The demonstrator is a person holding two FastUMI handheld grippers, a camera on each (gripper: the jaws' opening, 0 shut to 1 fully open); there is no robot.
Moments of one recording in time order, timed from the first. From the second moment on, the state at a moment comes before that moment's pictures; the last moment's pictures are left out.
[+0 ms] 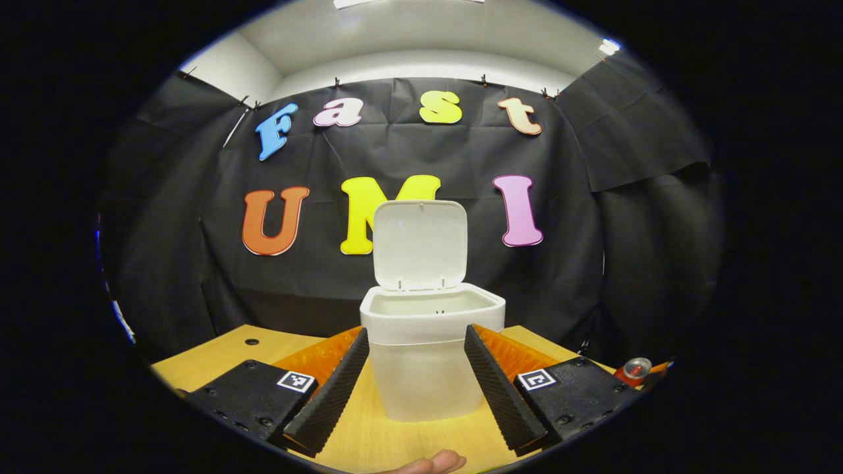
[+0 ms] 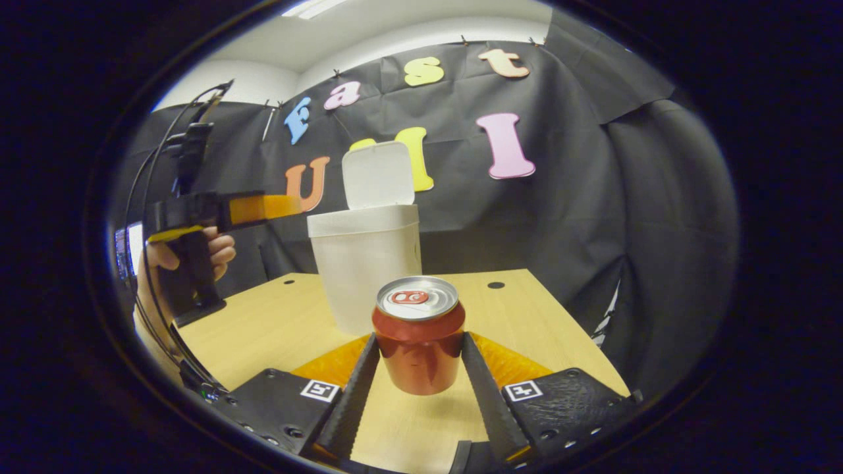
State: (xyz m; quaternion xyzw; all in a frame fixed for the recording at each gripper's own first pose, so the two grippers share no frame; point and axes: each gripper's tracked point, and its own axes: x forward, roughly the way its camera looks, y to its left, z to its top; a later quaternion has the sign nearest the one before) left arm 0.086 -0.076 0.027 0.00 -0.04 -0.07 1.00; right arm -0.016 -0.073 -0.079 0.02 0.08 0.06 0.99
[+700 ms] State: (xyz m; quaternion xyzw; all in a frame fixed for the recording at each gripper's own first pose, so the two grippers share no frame) left arm 0.030 -0.030 -0.012 0.01 -0.06 -0.06 1.00; right arm -0.010 -0.040 0.024 0.02 0.04 0.03 1.00
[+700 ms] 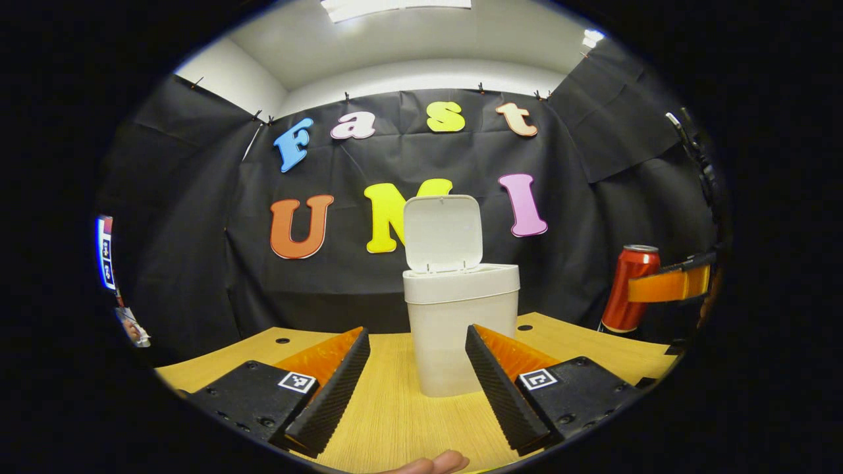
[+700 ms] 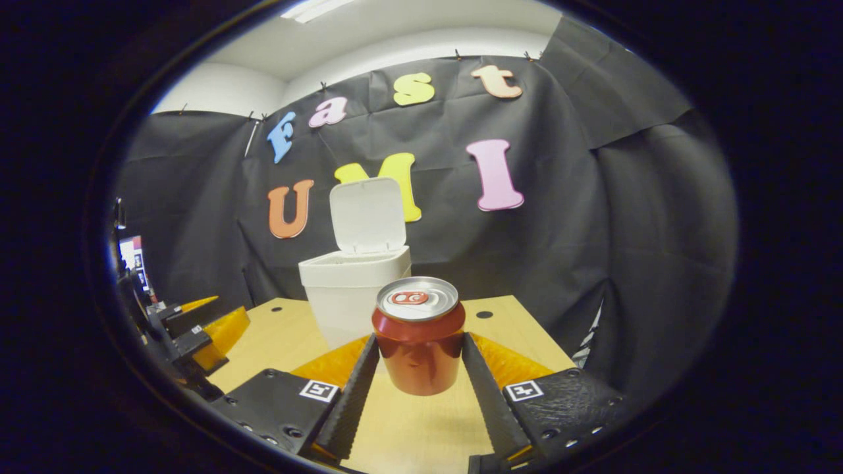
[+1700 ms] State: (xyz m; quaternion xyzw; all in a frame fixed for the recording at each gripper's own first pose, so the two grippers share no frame) left arm 0.028 0.042 -0.041 -0.03 -0.01 -0.01 1.00; right arm 0.101 0.043 0.147 -0.02 0.04 0.10 0.99
